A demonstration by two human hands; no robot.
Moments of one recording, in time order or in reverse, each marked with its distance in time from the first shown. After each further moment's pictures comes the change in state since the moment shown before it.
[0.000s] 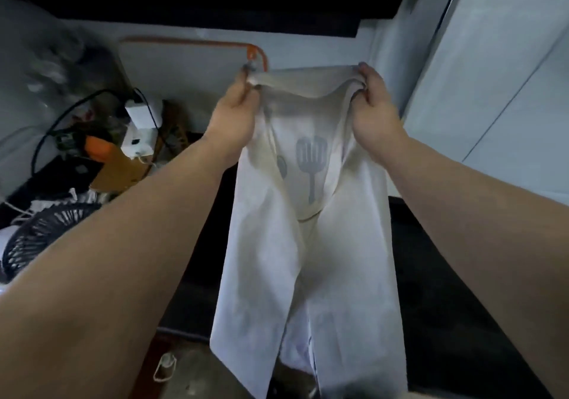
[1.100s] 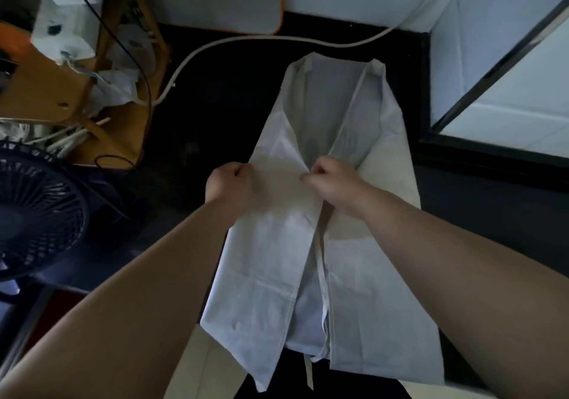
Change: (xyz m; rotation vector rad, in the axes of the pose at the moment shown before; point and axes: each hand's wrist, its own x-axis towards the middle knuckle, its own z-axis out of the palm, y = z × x) left_hand -0.028 -0.238 0.017 0.345 -0.003 -0.562; right_hand -0.050 0.176 0.149 -0.168 -0.596 0.537
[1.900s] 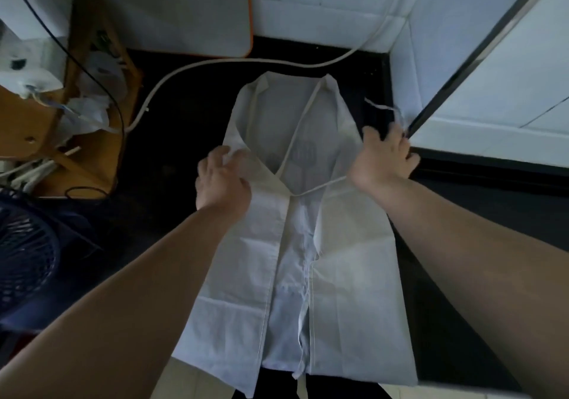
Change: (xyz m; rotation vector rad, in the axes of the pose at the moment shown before) left_hand 0.001 0.033 0.005 0.529 0.017 0.376; right_hand -0.012 -0.009 -0.078 -0.673 0.500 0.262
